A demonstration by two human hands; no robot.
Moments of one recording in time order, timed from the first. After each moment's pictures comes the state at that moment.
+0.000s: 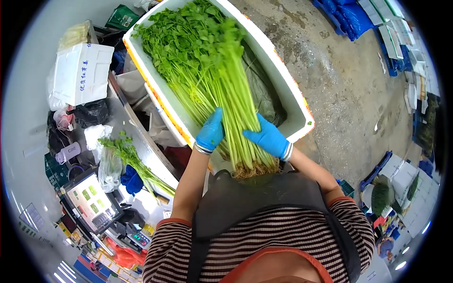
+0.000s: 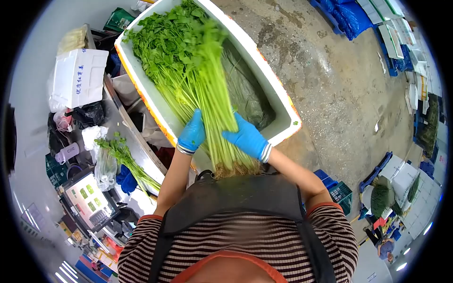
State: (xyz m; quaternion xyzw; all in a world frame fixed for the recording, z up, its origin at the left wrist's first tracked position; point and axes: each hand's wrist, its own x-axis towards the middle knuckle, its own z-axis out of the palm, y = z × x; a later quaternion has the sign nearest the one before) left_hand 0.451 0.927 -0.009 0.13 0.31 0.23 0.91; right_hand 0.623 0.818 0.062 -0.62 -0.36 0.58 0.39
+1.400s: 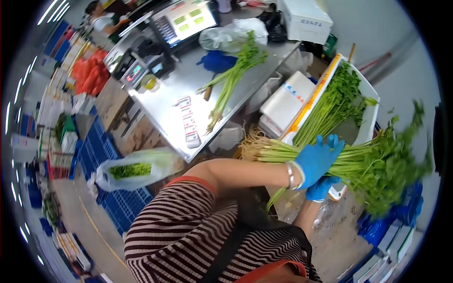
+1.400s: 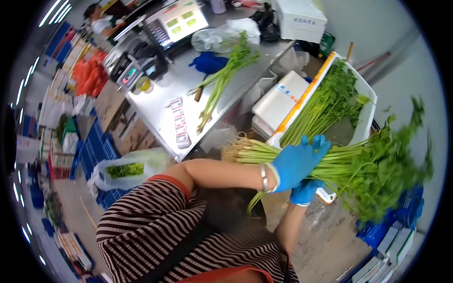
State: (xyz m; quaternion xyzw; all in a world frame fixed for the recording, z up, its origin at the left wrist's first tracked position) left_hand 0.438 0.684 0.219 0.74 0.59 0.18 0.26; right_hand 0.592 0.693 0.100 -0.22 -0.38 0.72 0.54
